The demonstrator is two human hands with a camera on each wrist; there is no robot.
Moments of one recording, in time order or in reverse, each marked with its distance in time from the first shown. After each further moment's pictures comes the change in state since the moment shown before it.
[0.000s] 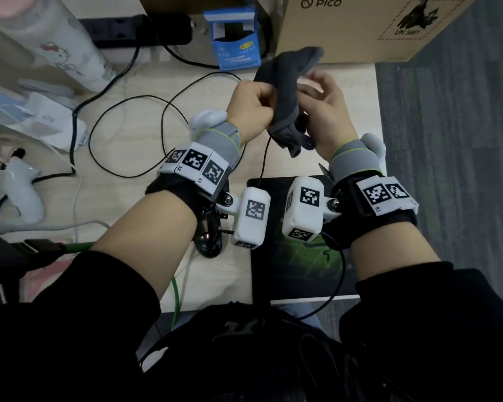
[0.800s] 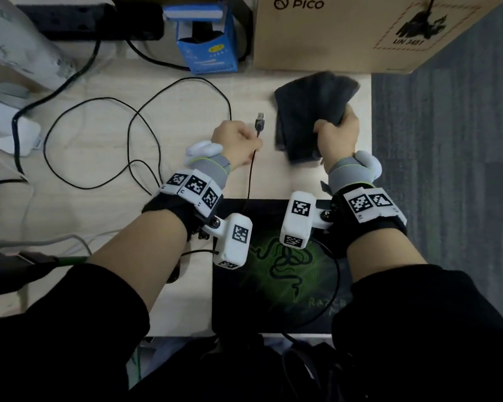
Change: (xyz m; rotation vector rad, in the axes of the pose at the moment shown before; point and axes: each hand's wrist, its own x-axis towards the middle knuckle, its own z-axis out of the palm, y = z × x) left_hand 0.040 -0.044 0.056 0.169 0.179 -0.494; right_hand 0.075 0.027 -0.085 -0.434 0.328 0.068
